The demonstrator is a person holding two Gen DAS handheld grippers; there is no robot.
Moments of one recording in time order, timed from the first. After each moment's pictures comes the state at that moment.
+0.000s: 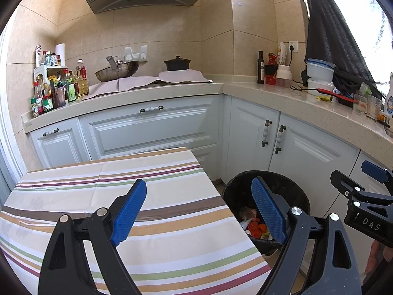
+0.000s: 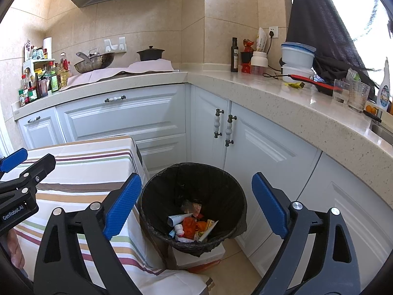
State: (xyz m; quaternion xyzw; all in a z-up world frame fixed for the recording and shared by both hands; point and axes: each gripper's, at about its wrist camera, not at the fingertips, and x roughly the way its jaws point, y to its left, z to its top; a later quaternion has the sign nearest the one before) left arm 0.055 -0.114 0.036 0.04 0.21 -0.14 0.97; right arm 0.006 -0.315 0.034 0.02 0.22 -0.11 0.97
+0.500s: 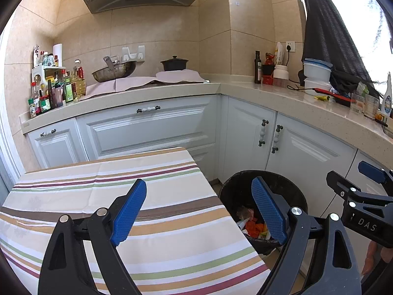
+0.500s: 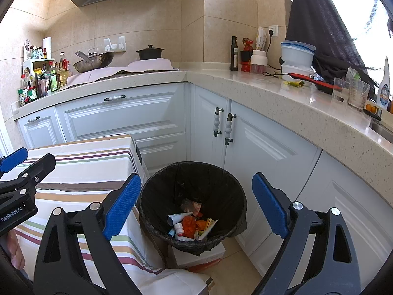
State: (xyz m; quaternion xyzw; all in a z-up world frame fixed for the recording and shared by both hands) left arm 0.056 -0.119 0.035 0.04 0.22 -0.14 0.97; right arm 0.007 -0.316 0.033 0.02 0.23 -0.11 0.97
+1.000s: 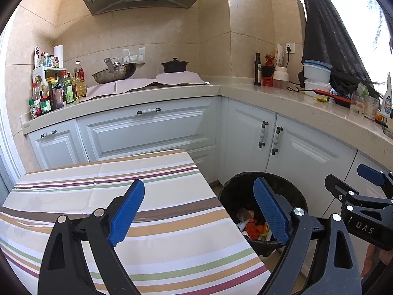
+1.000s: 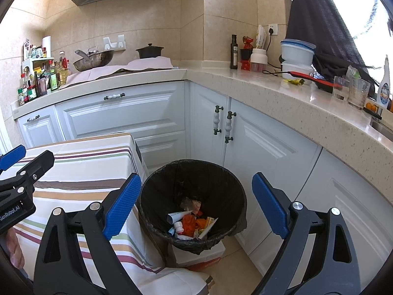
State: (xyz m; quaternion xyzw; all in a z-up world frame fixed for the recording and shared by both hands) left arm 0.054 -0.125 0.036 0.04 0.21 -0.14 0.97; right arm 0.007 -0.320 0.025 0.02 0.23 -0.11 0.97
